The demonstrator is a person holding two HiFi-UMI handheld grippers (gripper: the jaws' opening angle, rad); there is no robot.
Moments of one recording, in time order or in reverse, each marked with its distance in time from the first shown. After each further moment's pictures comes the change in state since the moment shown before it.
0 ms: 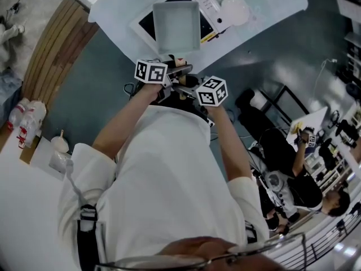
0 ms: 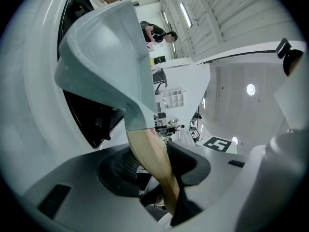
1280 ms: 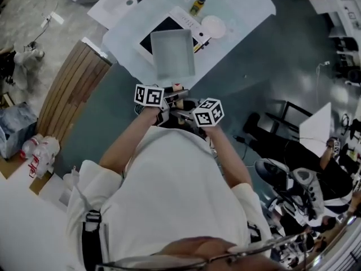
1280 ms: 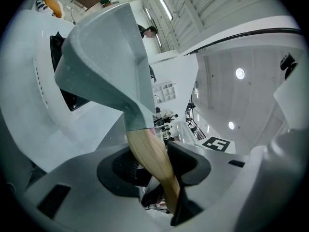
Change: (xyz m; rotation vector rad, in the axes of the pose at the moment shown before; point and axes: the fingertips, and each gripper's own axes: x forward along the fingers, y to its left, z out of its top) left arm -0.043 -0.111 -0.080 0.168 0.043 -0.037; right arm -0.038 0.116 -0.048 -0.094 -0.145 -0.029
